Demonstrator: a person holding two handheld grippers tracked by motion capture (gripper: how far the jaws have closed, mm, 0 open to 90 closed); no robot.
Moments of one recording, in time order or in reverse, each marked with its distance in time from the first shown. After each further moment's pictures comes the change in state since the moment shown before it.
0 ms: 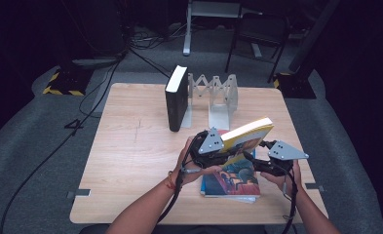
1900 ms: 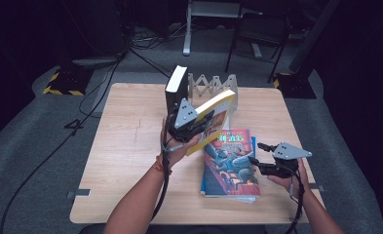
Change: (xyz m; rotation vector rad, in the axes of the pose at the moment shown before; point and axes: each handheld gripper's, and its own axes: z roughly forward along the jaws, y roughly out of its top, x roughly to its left) left arm 0.062 0.019 -0.049 -0.089 0.322 -0.105; right arm -0.013 -0.020 -0.006 0.119 0.060 0.036
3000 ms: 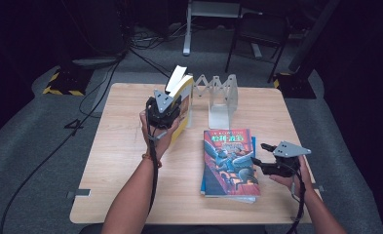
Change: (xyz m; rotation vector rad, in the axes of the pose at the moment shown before) left arm 0.053 -0.020 0.001 0.078 0.386 -0.140; right arm -0.009 -0.006 0.000 0.073 -0.024 0.019
